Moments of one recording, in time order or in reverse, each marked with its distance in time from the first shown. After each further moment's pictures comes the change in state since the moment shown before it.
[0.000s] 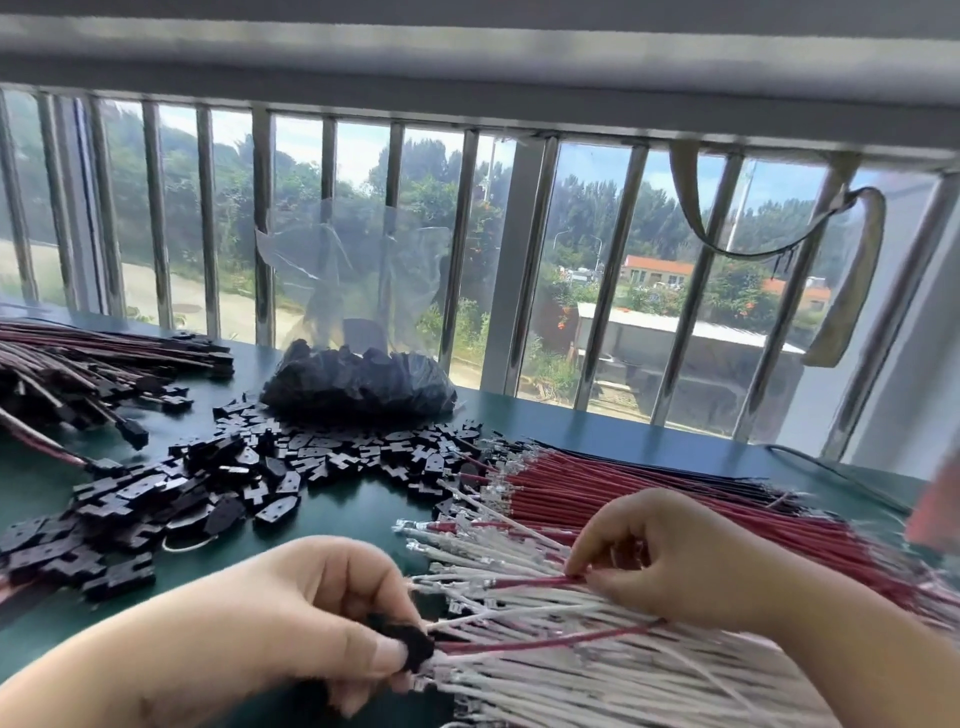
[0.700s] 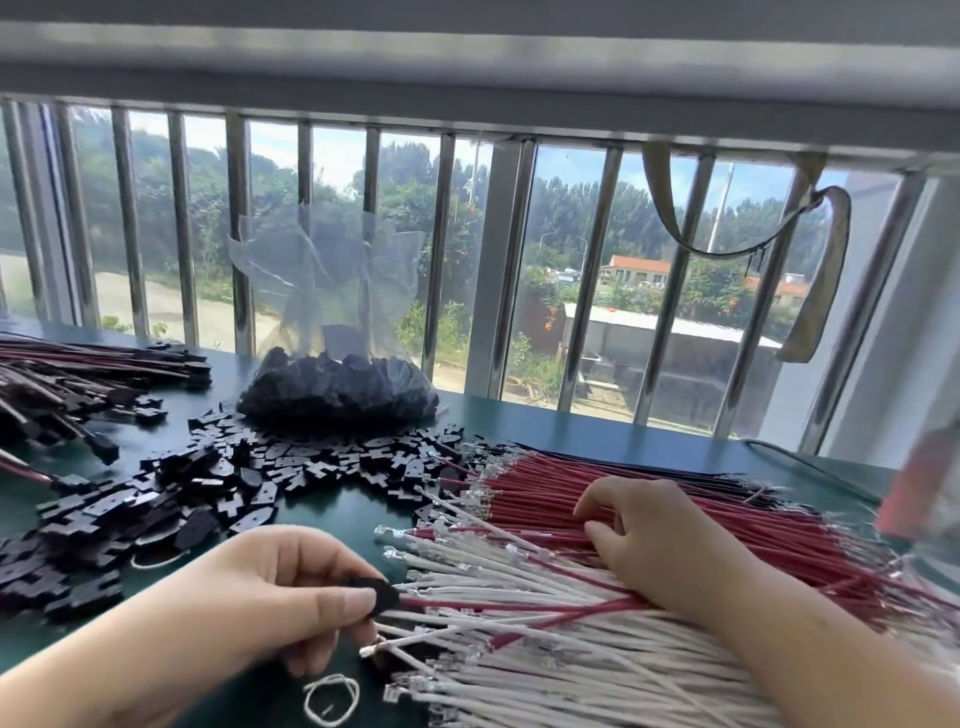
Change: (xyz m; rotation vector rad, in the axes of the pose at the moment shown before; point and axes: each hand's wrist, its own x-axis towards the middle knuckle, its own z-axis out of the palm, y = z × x) left_hand 0.007 -0.013 -0.009 0.025 0.335 -0.007; right_hand 0.007 0.024 0.005 -0.332 0.362 0.125
